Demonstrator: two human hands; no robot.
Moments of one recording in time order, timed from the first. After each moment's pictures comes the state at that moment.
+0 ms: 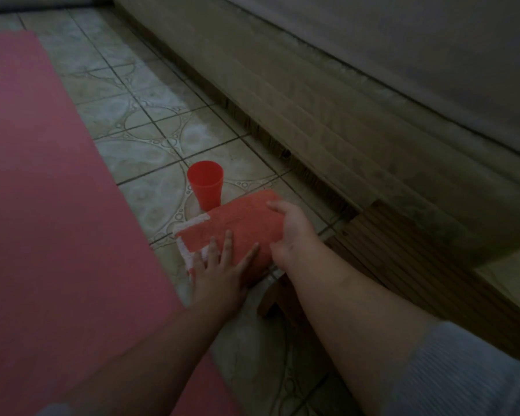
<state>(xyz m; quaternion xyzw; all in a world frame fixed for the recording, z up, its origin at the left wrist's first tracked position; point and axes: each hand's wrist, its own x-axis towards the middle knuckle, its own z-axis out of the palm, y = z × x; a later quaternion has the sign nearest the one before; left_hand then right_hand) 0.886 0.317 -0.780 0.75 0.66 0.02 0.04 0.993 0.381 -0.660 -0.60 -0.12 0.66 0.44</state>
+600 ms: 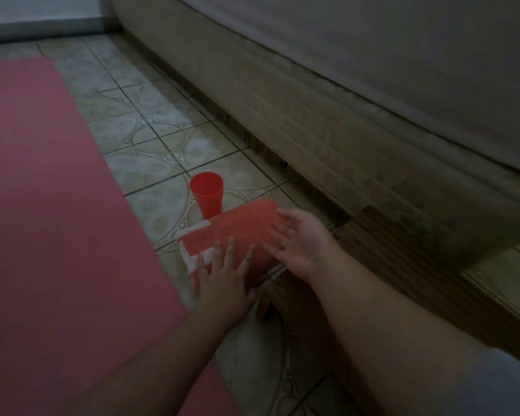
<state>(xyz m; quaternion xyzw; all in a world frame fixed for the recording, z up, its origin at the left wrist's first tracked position) 0.895 0.304 -0.753 0.73 0.68 0.03 0.08 1.023 0.353 -0.622 -0.53 -0.17 0.73 0.40</state>
